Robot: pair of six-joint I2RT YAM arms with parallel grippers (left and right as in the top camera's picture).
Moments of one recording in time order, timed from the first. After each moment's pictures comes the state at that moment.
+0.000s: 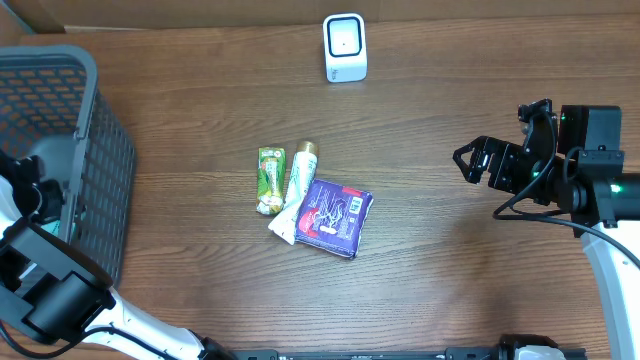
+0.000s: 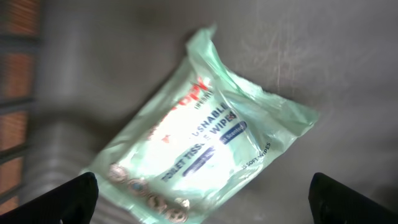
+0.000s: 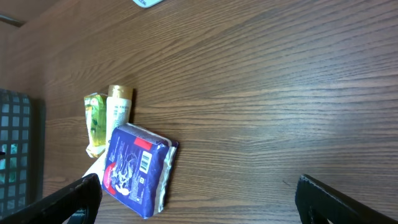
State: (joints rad) left arm 0.84 2.03 1.65 -1.02 -0.07 0.43; right arm -0.04 1.22 1.16 -0.93 -0.44 0.25
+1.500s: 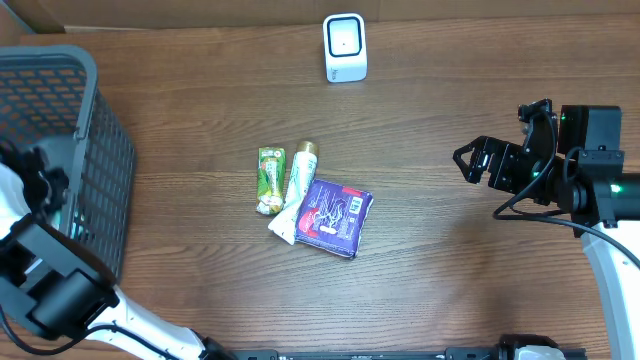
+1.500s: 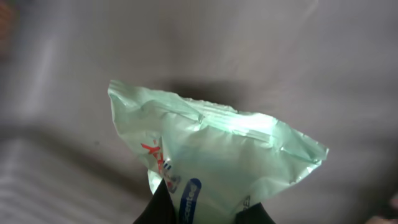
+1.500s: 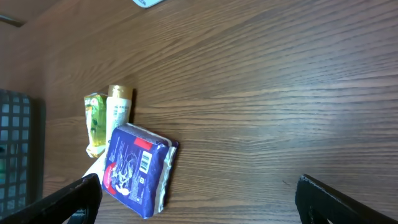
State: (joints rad) left arm 0.79 2.03 1.65 -0.97 0.00 0.25; right arm -0.04 1.22 1.16 -0.93 -0.44 0.25
